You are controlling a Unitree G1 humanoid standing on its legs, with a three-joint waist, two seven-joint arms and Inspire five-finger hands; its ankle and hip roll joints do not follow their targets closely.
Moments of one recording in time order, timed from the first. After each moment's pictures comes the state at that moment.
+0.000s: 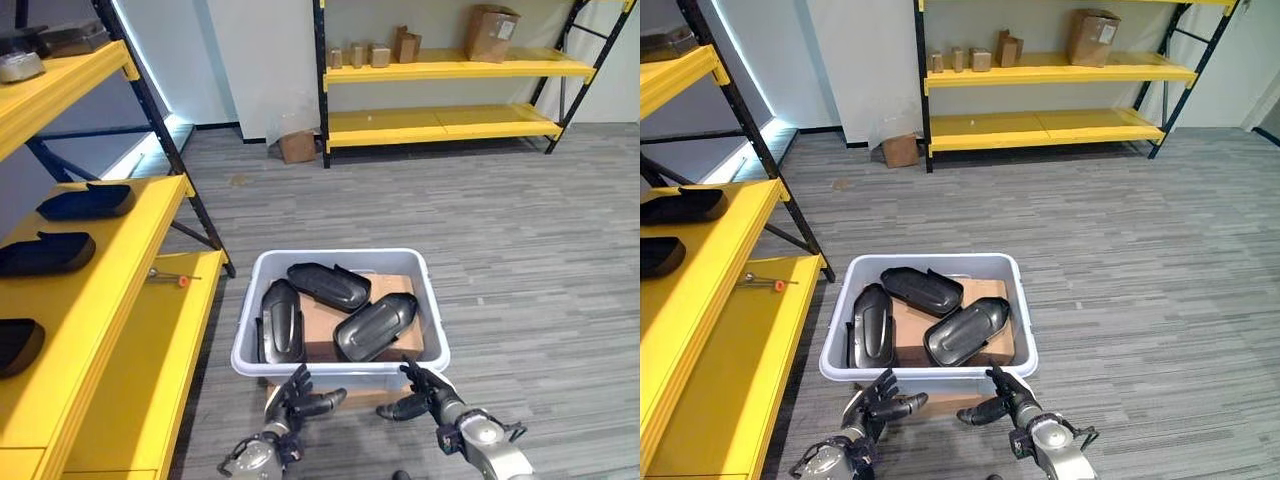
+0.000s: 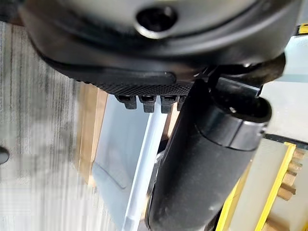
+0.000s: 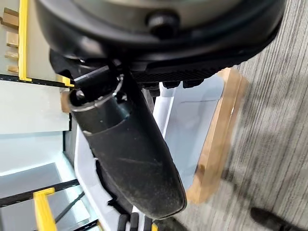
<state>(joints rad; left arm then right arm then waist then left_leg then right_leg) 0.15 0.01 -0.03 0.46 -0.29 0.10 -0.08 0.05 -0.28 0.27 0.39 0.17 0.16 0.15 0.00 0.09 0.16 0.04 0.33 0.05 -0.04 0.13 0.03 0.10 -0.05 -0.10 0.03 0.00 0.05</state>
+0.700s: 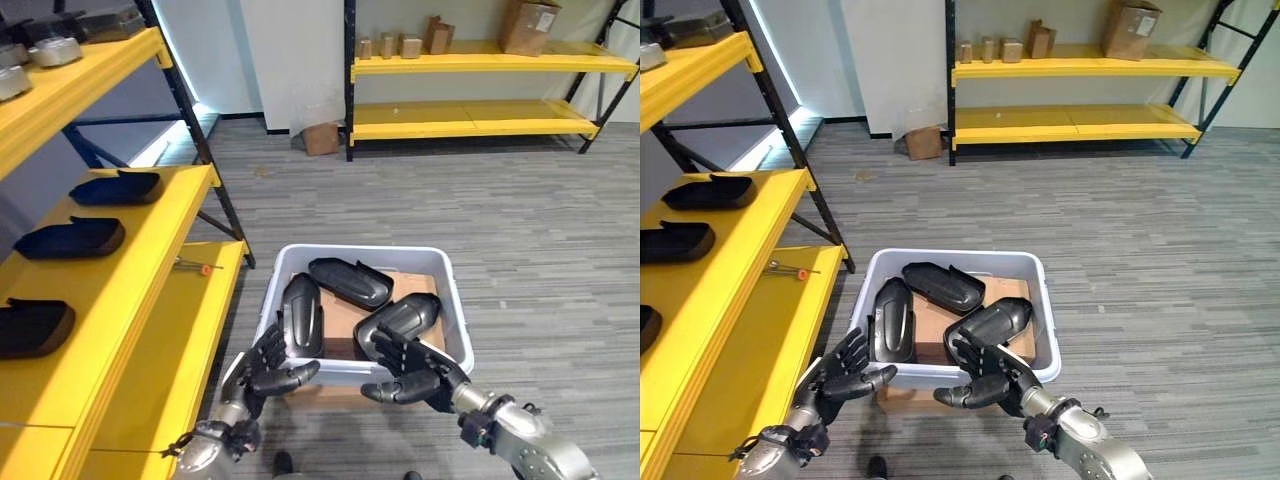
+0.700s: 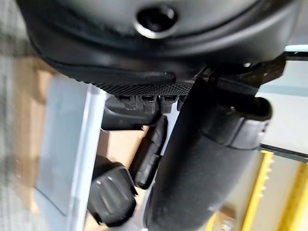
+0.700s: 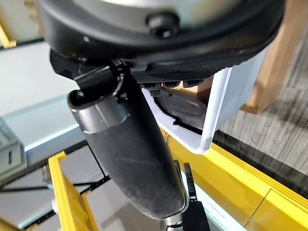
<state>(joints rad) 0.33 0.32 -0.05 -0.07 -0.55 0.18 -0.05 0.15 -0.67 0.38 -0.13 0.85 0.19 0.20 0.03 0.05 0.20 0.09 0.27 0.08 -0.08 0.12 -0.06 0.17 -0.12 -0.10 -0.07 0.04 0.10</state>
